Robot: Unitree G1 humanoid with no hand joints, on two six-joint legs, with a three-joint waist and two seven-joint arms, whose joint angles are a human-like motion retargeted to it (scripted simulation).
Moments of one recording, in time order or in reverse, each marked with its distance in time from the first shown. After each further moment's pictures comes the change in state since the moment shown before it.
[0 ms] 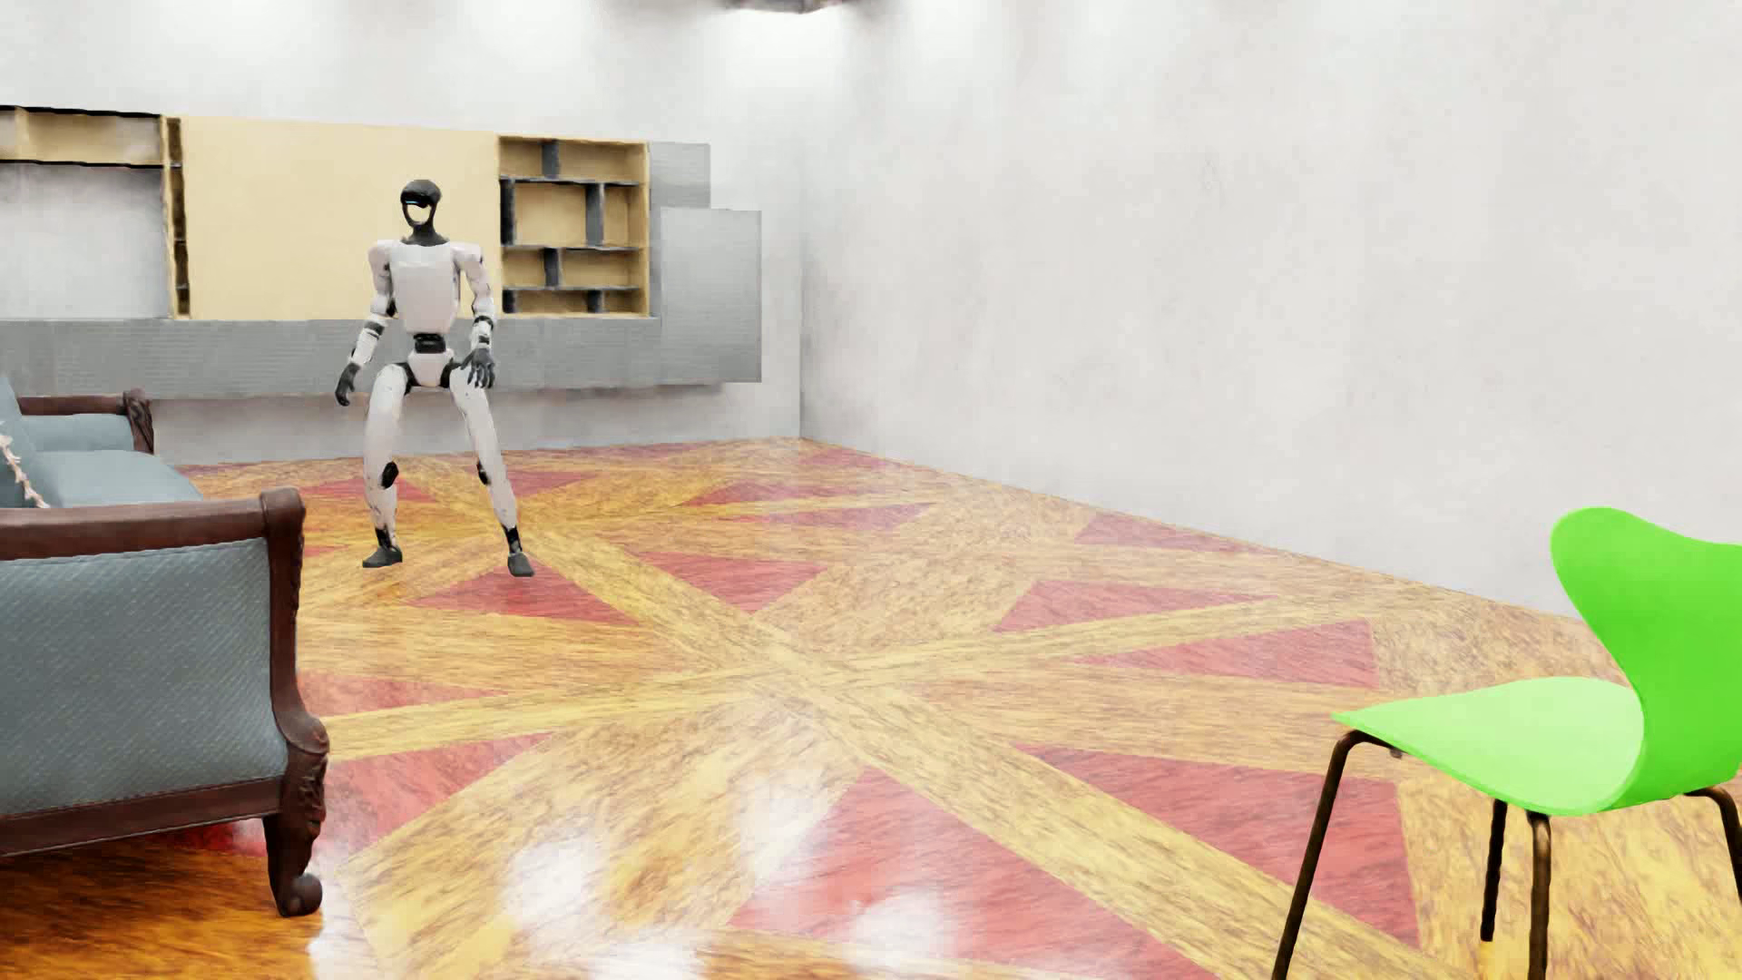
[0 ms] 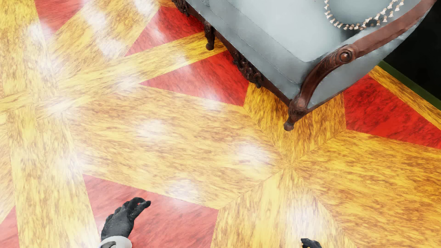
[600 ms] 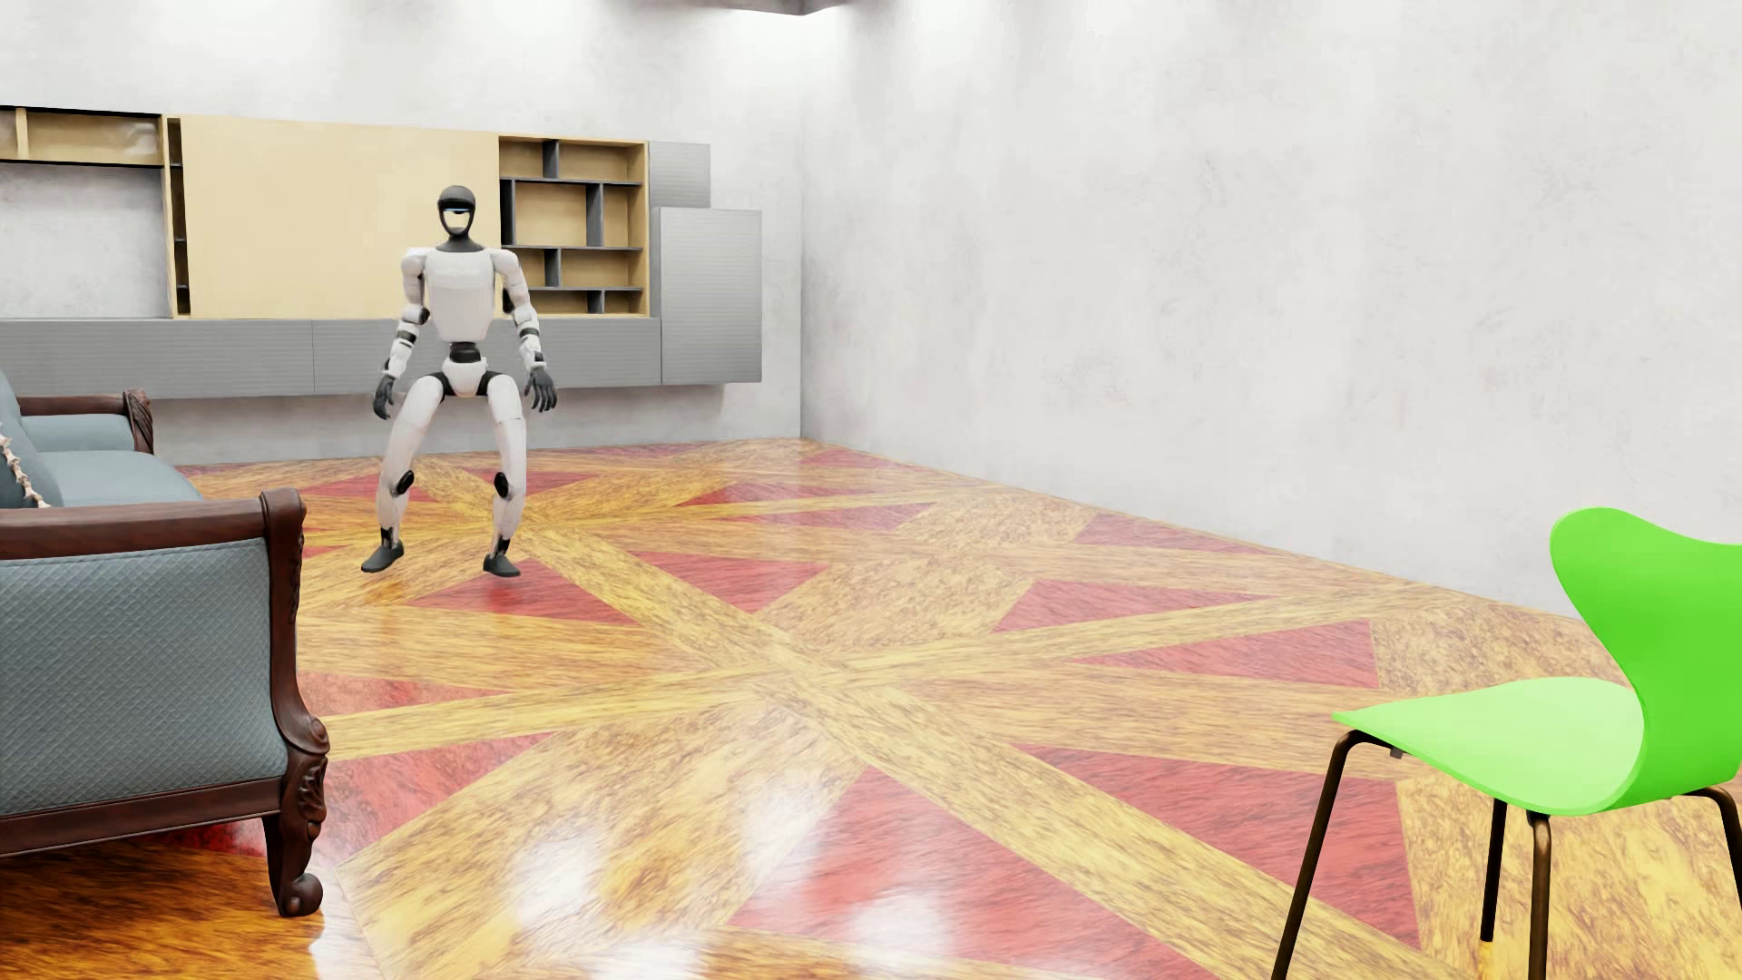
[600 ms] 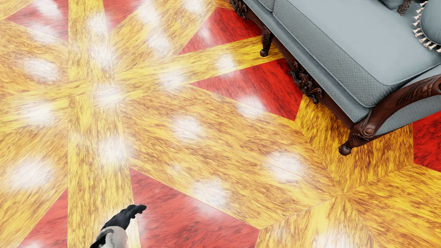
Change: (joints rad) body 0.041 0.127 0.026 -0.214 -0.280 0.015 0.240 -0.112 -0.035 0.275 0.019 -0.231 0.095 -0.454 0.206 0.121 0.006 0.226 0.063 -0.064 -0.084 0.392 0.006 -0.150 0.037 0.067 -0.015 -0.087 0.043
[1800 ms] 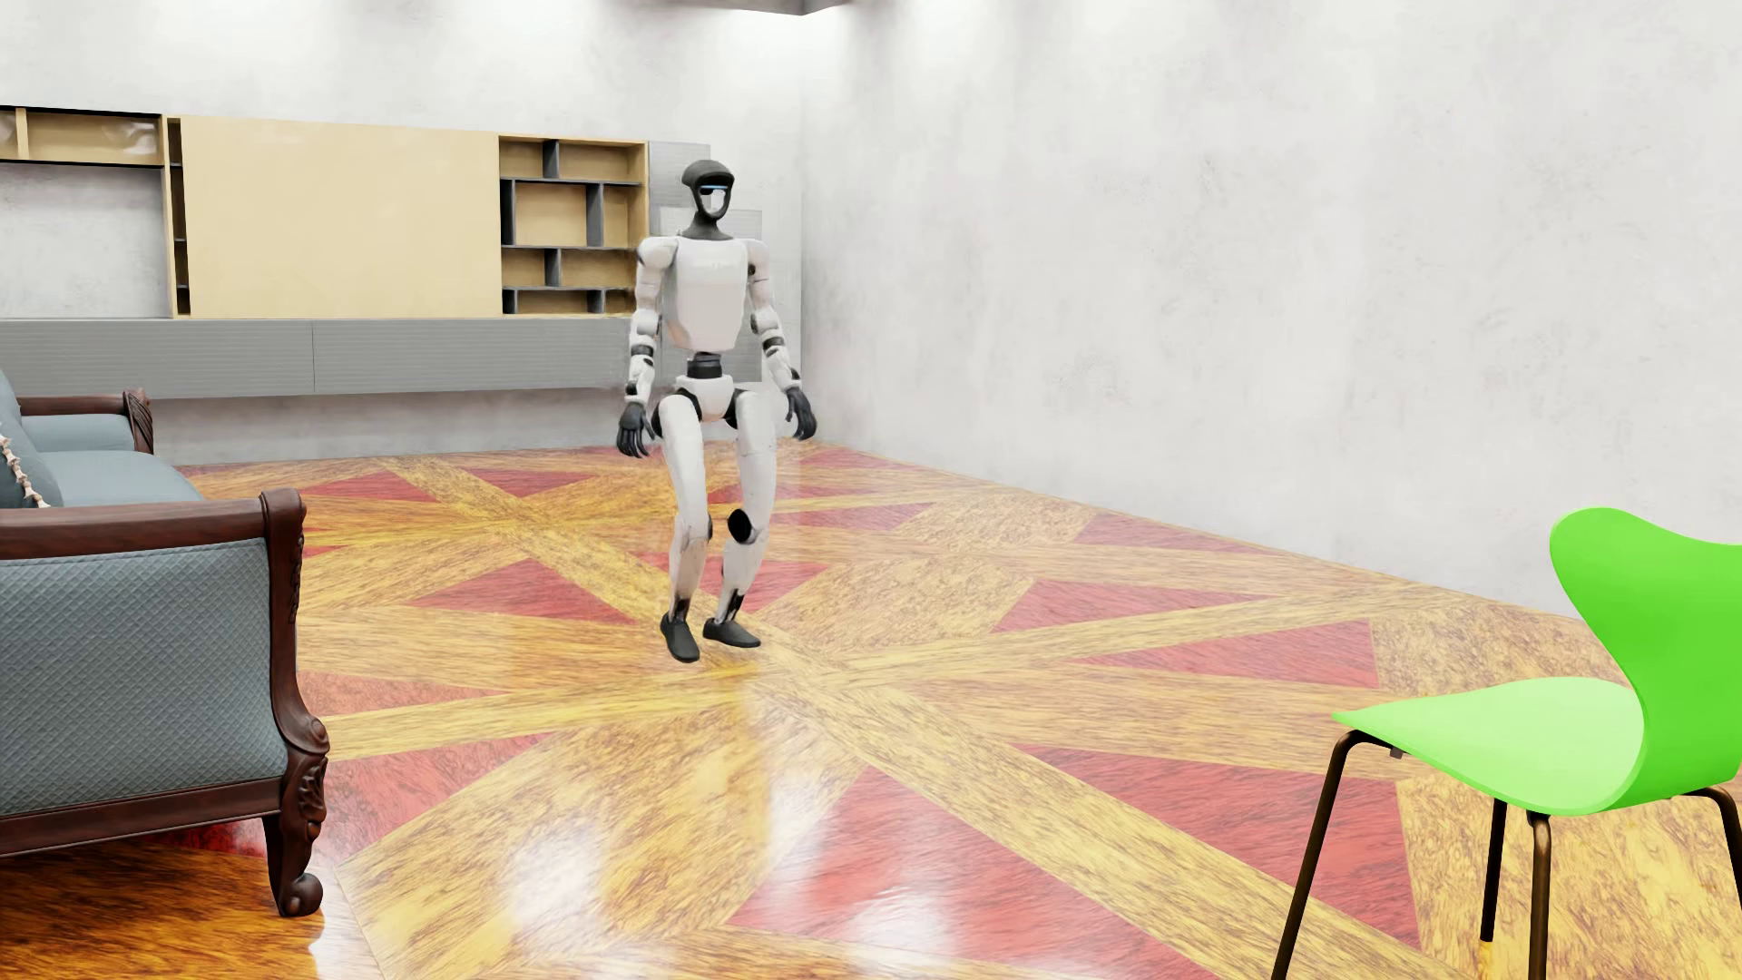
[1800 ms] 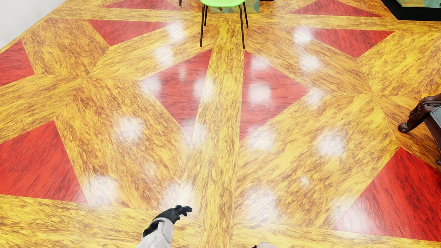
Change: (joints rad) body 0.234 -0.386 -0.056 -0.240 0.262 -0.038 -0.283 0.077 0.016 -0.313 0.417 -0.220 -0.005 0.192 0.066 -0.153 0.069 0.013 -0.136 -0.331 -0.099 0.279 0.073 -0.059 -0.074 0.079 0.057 0.043 0.053
